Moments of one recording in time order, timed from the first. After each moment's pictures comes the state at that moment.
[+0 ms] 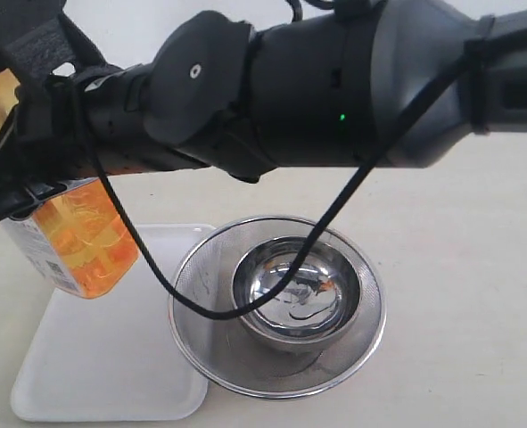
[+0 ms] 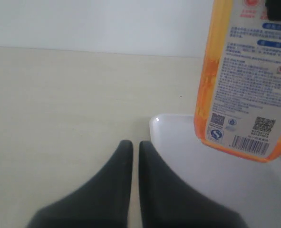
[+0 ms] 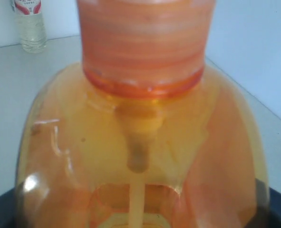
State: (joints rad) left arm 0.00 0.04 0.00 -0.09 0.31 0.03; right arm 1.03 1.82 -1.41 0.85 0.06 -0.99
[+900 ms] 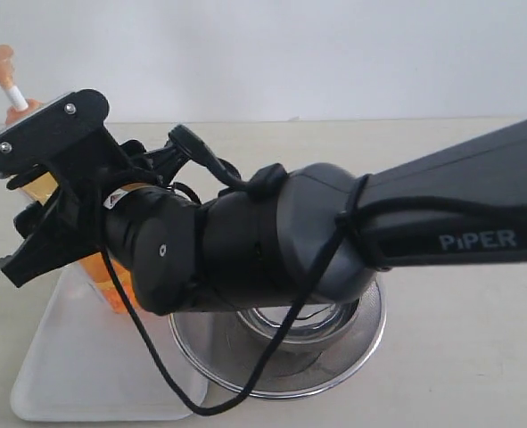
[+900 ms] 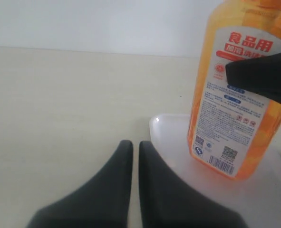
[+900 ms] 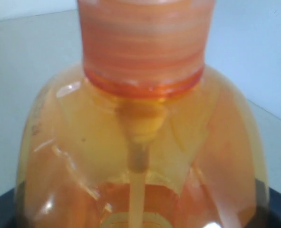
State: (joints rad) left arm 0.00 0.04 0.00 -0.09 0.31 0.03; right arm 1.11 1.95 -1.26 0.82 -0.41 -0.84
